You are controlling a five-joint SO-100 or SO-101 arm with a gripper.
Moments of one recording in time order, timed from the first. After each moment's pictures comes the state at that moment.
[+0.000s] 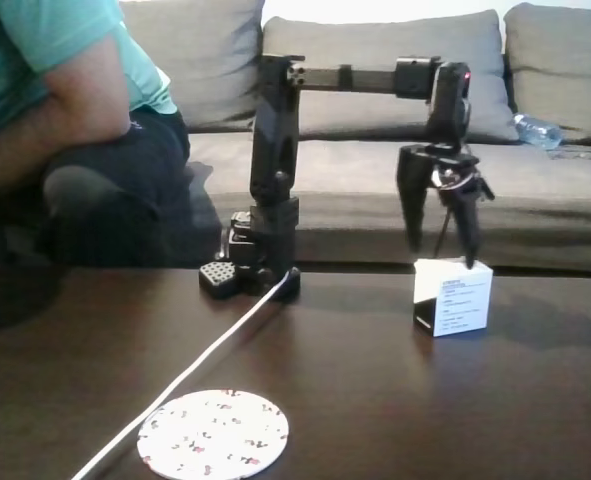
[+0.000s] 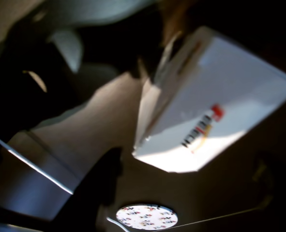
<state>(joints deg) -68.2 85.4 82.1 93.2 18.3</state>
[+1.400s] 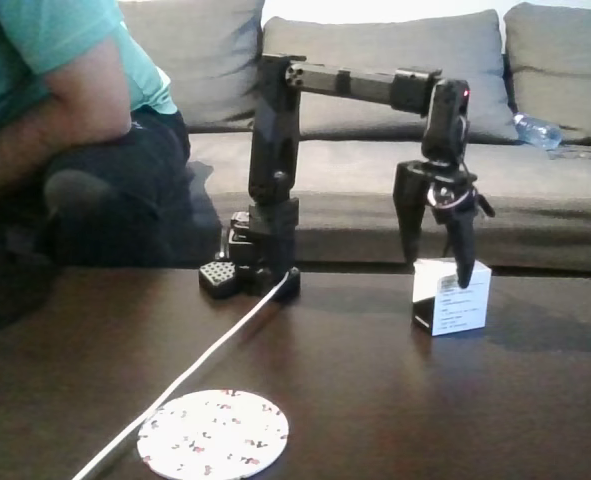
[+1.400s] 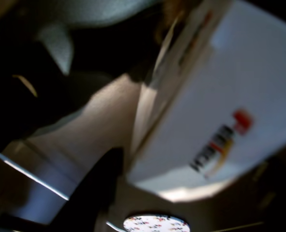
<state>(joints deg) -65.7 85.4 91.2 86.9 18.6</state>
